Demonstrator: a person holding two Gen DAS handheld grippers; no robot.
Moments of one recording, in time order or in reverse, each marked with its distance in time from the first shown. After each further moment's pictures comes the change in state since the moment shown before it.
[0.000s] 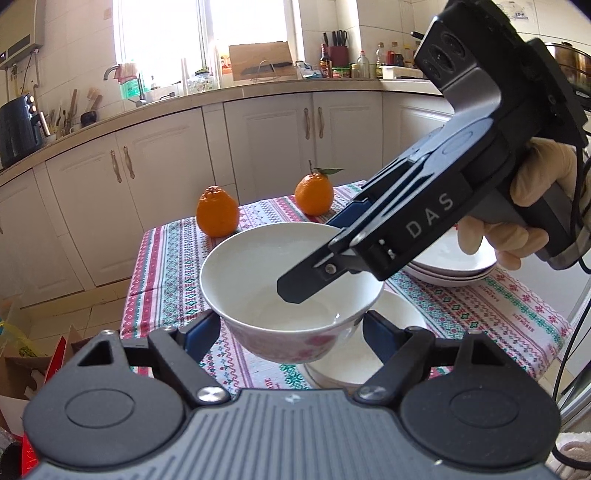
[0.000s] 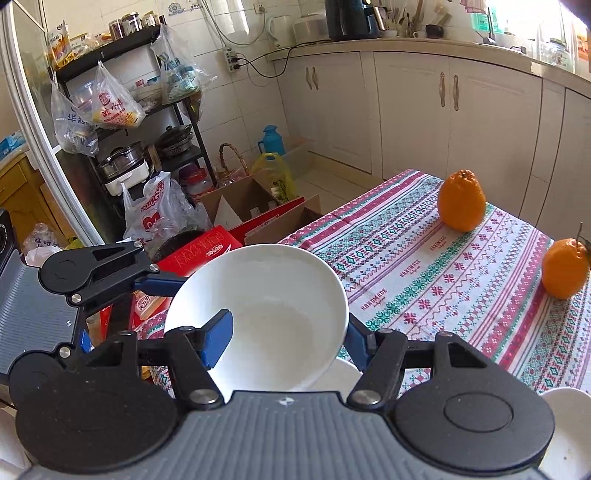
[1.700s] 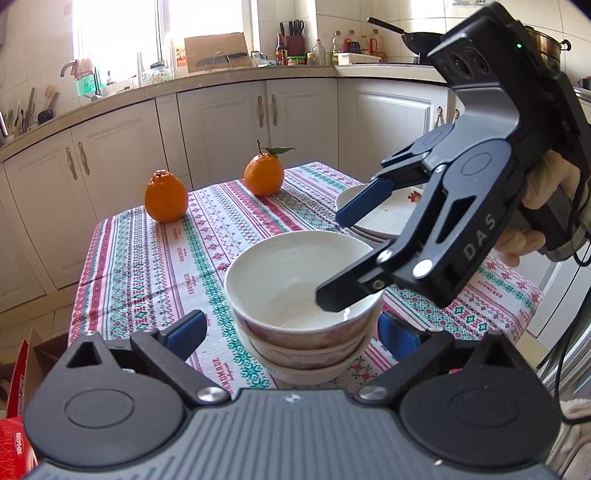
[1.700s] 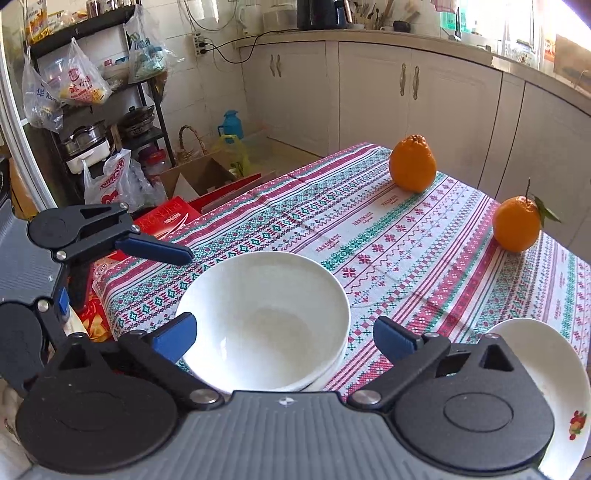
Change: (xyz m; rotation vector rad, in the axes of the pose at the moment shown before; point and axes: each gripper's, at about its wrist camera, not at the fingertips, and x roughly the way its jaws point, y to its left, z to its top) left arm 0.011 -0.018 -0.027 0.057 0.016 -0.123; right arm -0.012 0.003 -0.057 -0.024 0.025 -0.165
